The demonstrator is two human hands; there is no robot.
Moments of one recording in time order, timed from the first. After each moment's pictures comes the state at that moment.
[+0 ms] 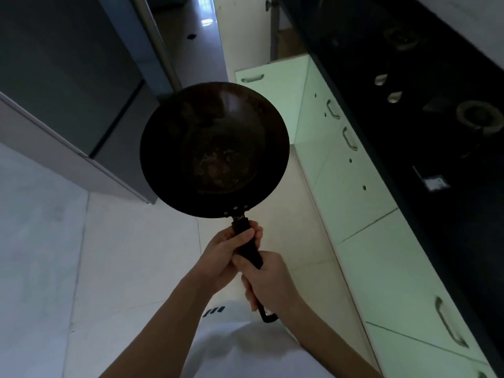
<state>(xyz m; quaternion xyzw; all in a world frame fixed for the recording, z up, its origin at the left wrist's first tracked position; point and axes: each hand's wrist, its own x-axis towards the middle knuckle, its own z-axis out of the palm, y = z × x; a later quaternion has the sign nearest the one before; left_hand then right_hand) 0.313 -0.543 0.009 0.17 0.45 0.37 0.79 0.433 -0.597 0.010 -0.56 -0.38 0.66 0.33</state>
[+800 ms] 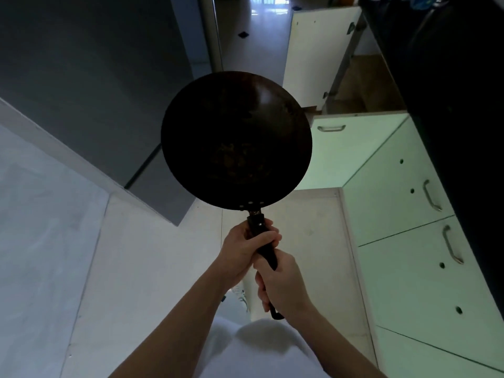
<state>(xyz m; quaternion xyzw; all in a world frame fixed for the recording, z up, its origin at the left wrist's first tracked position) 0.157 -0.235 -0.015 0.25 0.48 0.44 0.72 0.272 -0.278 -0.011 -0.58 -0.42 0.63 0.30</state>
